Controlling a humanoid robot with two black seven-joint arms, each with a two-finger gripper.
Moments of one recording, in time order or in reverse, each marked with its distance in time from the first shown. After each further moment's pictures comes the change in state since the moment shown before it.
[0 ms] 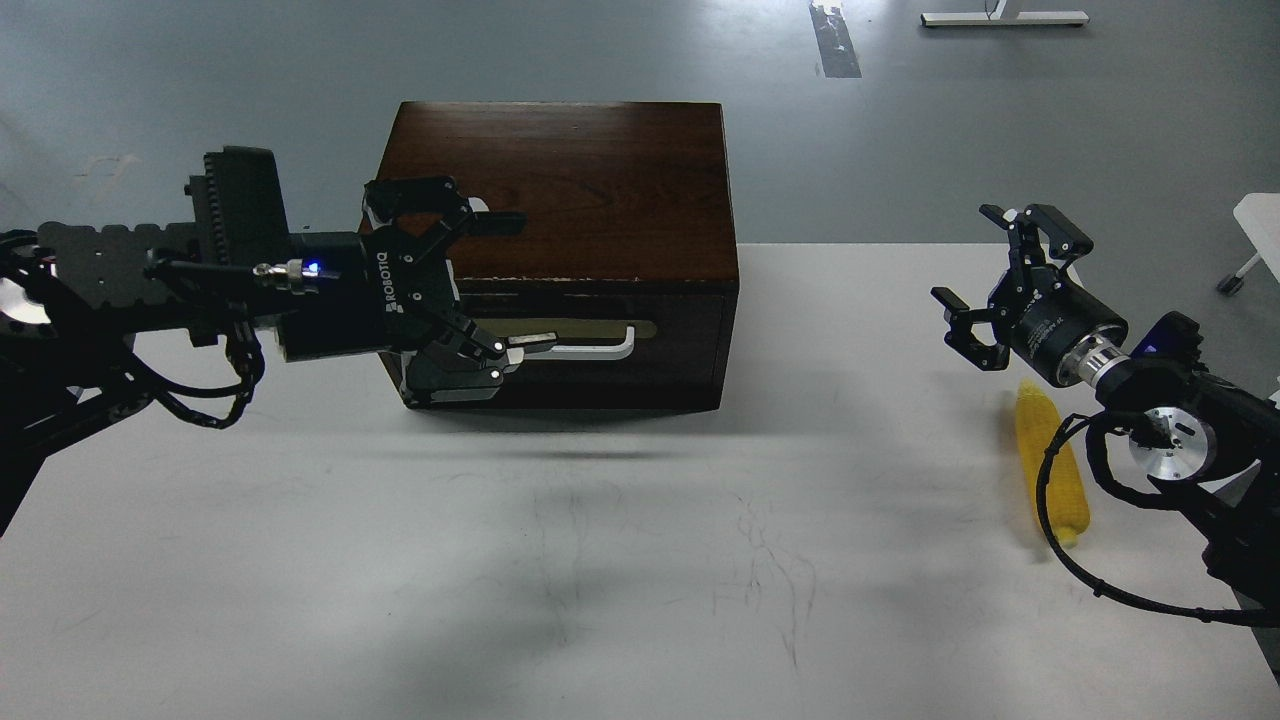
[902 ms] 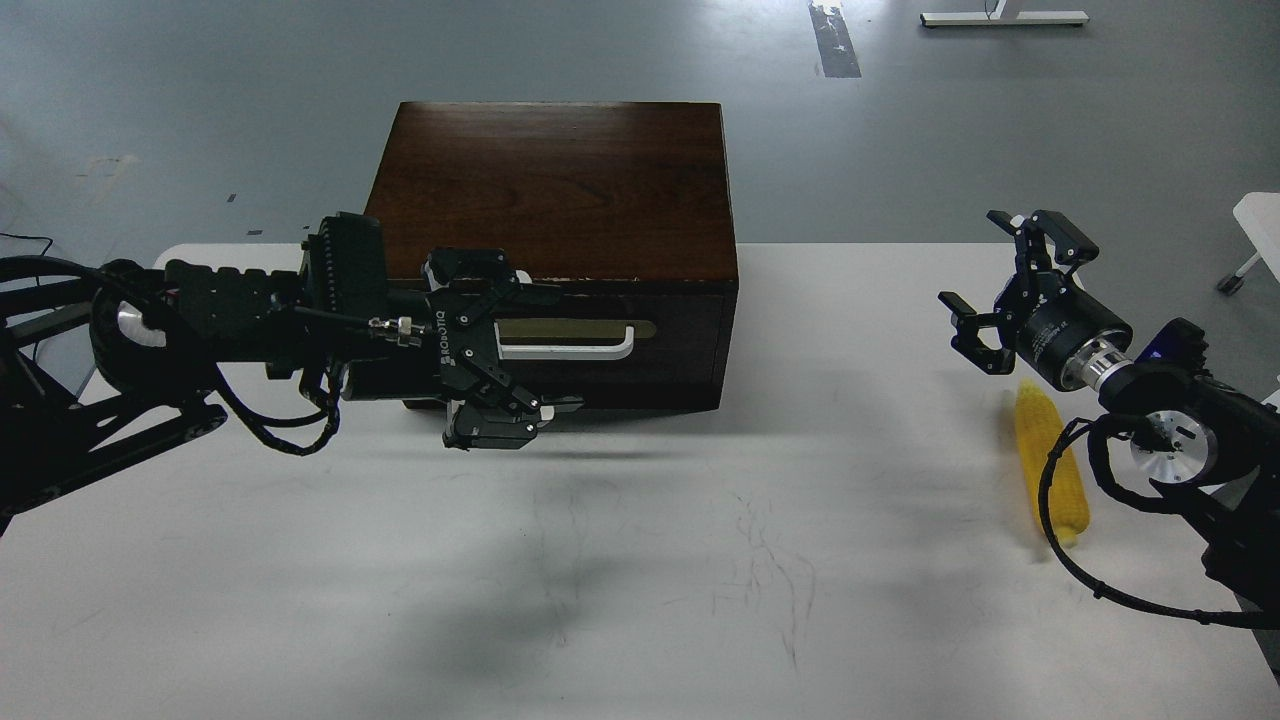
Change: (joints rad) left arm -0.024 -0.129 0.106 0.102 0.011 -0.071 0.000; right arm -0.004 0.009 0.005 -0.024 0.000 0.000 0.001
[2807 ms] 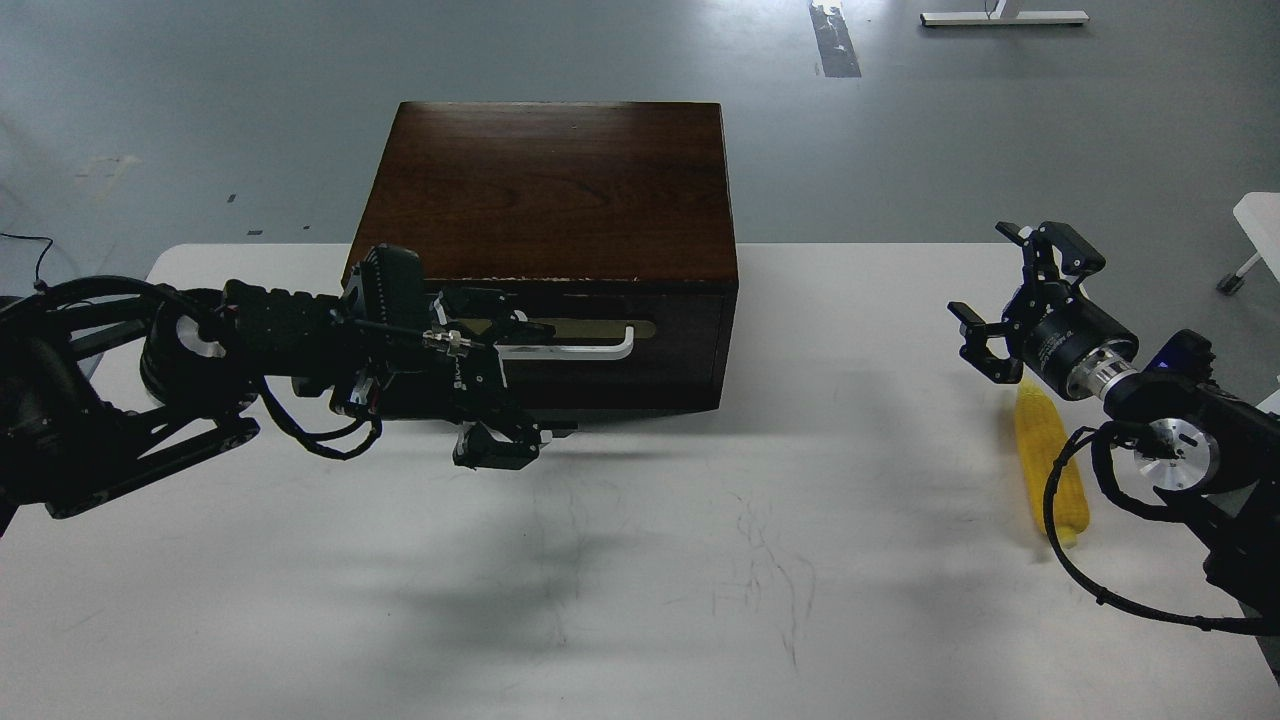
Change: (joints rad) left arm 0.030 -0.084 0.033 0.113 0.000 -0.082 0.011; right arm -0.009 0.007 0.000 -0.033 0.000 0.000 0.000
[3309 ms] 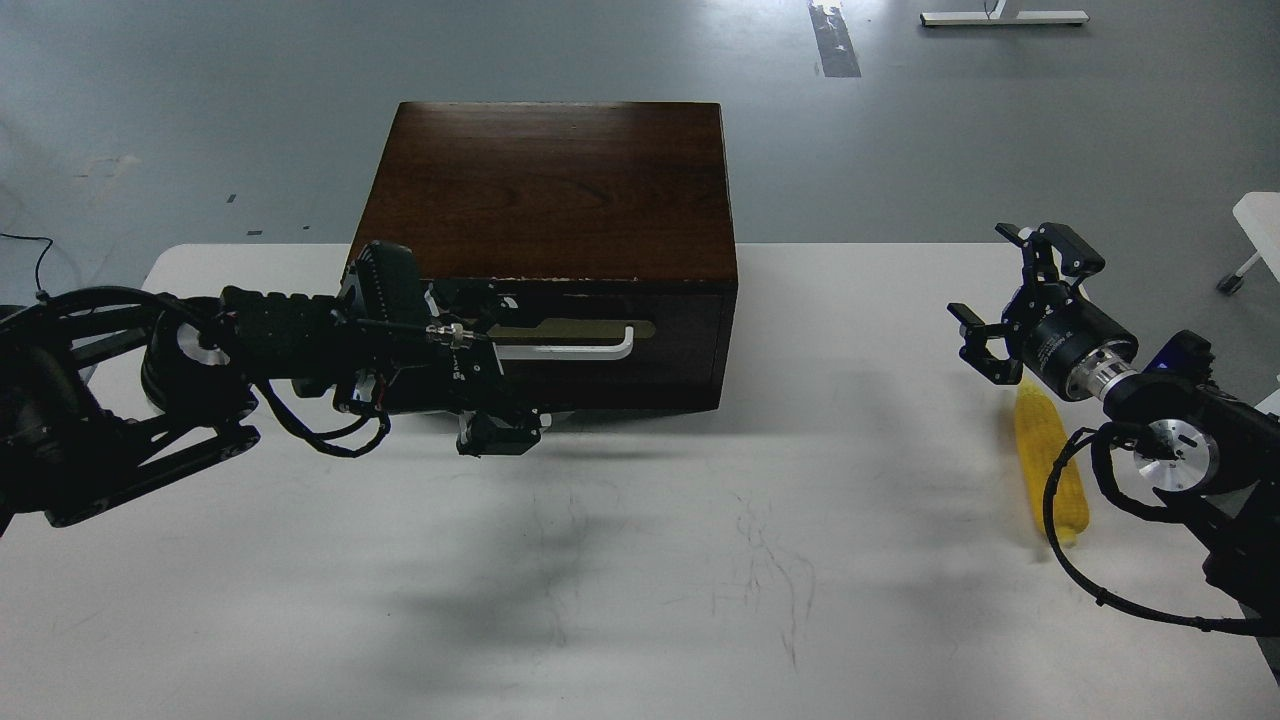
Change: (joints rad) left arm 0.017 0.002 -0.002 -0.007 0.000 -0.001 0.080; right arm -0.001 0.001 0.000 0.000 0.000 0.000 0.000
